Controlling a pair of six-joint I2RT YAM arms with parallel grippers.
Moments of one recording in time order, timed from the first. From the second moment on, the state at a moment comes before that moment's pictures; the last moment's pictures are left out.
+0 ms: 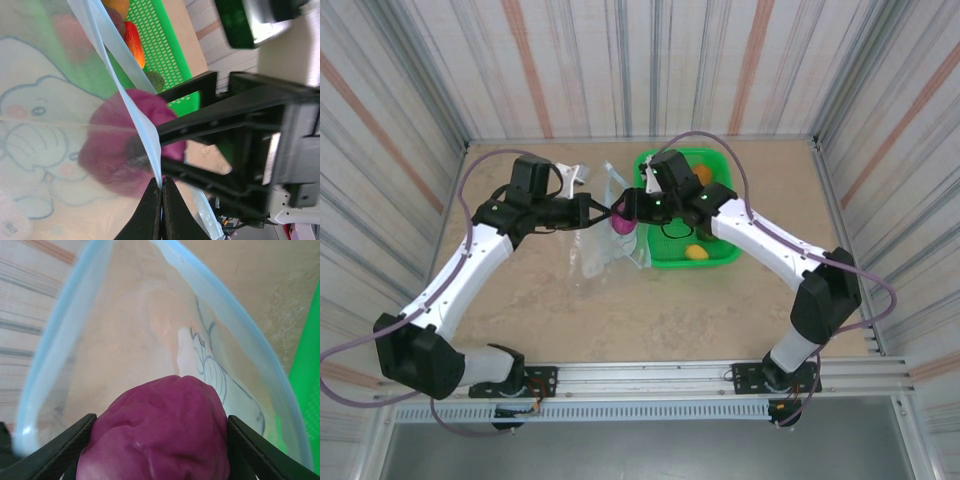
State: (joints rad) left arm -0.37 1.29 1.20 -0.60 0.66 -0.44; right arm 0.73 1.65 1.45 -0.50 -0.28 0.71
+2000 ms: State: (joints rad) left arm -0.36 1.30 1.20 -0.63 0.61 -0.43; right arm 0.48 1.91 1.38 -0.94 -0.03 0.46
